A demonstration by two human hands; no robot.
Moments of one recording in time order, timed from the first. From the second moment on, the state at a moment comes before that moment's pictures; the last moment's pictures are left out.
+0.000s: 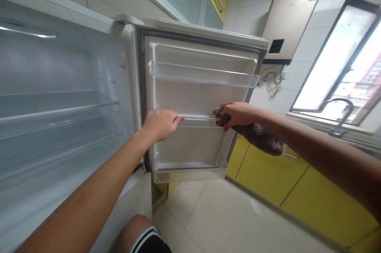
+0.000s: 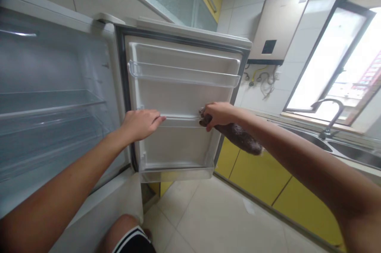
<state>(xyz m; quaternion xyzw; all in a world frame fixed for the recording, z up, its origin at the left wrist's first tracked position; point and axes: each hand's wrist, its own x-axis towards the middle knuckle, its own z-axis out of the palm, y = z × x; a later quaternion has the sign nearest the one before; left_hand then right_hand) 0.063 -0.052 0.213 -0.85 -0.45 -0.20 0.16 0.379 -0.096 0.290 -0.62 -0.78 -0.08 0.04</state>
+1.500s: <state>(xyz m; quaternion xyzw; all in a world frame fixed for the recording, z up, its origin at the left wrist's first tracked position) 0.059 -0.048 0.206 -0.85 -0.45 -0.20 0.18 0.463 -0.087 0.223 -0.63 -0.50 -0.25 0.54</state>
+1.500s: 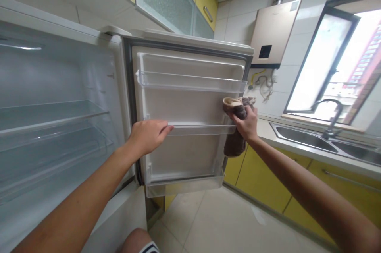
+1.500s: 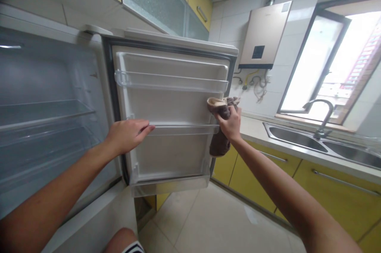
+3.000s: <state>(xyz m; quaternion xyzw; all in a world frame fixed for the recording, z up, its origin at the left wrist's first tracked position) 0.063 -0.056 0.208 -0.85 -0.45 -0.23 0.15 0.376 -0.068 0.293 -0.66 -0.67 -0.29 -0.15</state>
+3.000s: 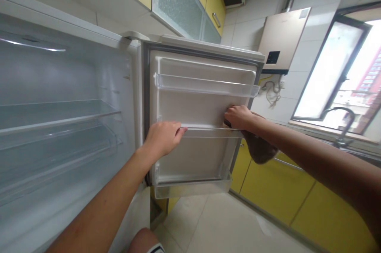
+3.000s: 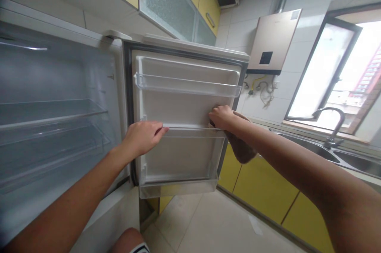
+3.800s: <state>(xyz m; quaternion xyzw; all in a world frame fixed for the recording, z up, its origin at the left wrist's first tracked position) 0.032 -0.044 0.175 -0.80 -0.42 -0.38 0.19 0.218 0.046 0.273 -0.32 -0.93 0.16 0.09</state>
